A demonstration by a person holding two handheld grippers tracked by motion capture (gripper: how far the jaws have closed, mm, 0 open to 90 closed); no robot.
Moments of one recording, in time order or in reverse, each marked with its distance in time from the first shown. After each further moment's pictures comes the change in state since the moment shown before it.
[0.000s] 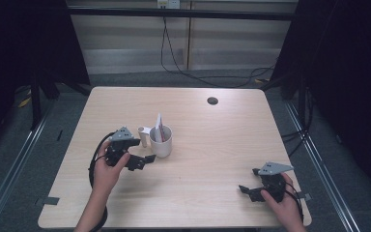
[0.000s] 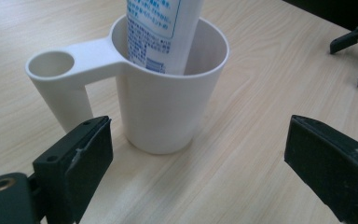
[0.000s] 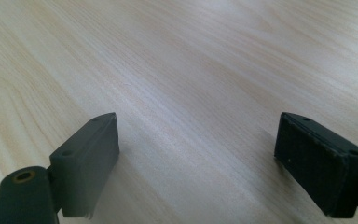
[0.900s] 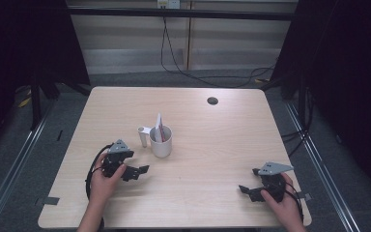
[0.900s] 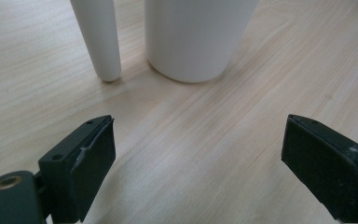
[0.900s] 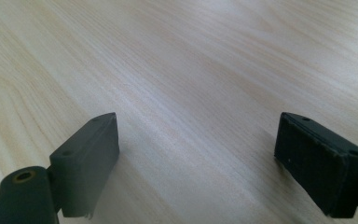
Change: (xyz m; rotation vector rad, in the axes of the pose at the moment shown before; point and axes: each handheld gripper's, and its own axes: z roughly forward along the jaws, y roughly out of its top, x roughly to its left) left arm 0.011 -0.049 0.007 0.078 0.062 -0.039; right arm 0.000 0.000 0.000 0.000 0.000 0.000
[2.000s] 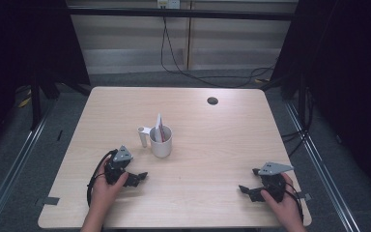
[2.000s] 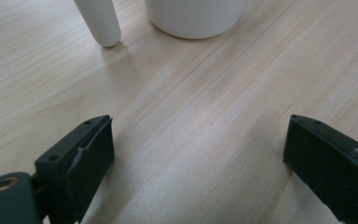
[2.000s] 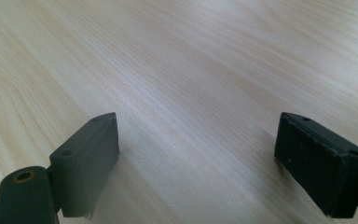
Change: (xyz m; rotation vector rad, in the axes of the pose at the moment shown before) left arm -0.006 -0.013 0.006 0.081 0.082 0.127; right arm 0.000 0.000 0.000 0.001 -0.001 0.002
